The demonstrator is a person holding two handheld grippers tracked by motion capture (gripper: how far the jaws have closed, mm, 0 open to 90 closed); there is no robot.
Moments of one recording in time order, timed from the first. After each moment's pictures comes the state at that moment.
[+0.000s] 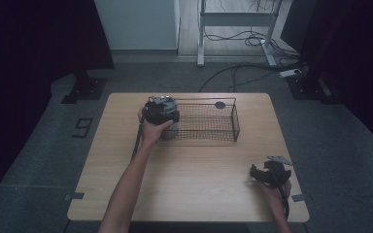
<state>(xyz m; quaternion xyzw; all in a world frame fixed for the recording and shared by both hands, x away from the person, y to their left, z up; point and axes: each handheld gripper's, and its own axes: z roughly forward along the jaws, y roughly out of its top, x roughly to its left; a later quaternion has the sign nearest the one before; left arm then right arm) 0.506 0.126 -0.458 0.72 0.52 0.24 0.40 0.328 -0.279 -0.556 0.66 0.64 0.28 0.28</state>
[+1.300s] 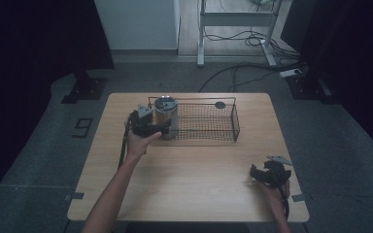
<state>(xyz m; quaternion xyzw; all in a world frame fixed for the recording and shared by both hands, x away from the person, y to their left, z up) 0.432 0.158 -0.436 0.72 0.46 0.26 0.45 0.328 -0.279 -0.556 0.66 0.64 0.28 0.28</state>
